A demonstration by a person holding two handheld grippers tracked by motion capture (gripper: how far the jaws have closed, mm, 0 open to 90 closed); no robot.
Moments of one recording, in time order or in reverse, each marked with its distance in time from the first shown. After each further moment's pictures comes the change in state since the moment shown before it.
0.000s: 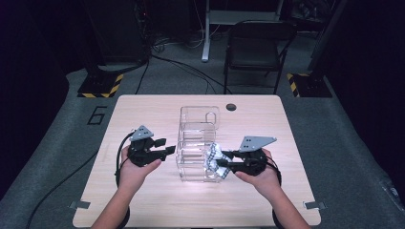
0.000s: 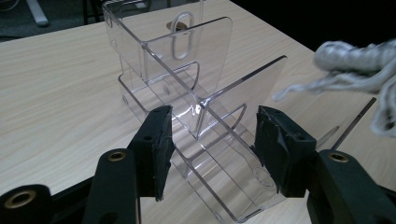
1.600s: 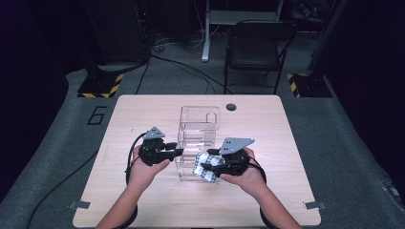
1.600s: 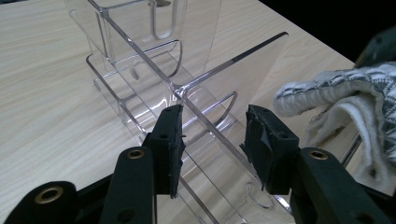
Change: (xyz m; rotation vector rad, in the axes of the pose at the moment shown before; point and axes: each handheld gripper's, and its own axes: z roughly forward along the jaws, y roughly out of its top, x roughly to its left) left arm -0.002 -0.005 0.032 0.065 -0.057 -0.021; right arm 0.013 0.011 0.041 0.043 0.002 -0.100
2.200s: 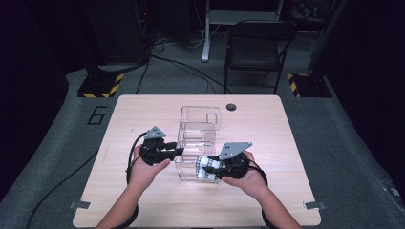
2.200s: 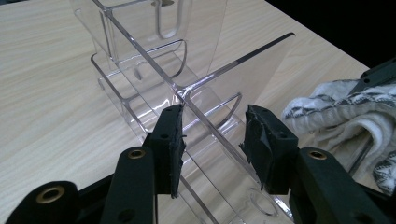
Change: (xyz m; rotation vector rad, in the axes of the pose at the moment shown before) left arm 0.001 0.001 0.003 0.002 0.017 0.017; right arm -0.003 -0.017 0.006 0.034 0.042 -0.028
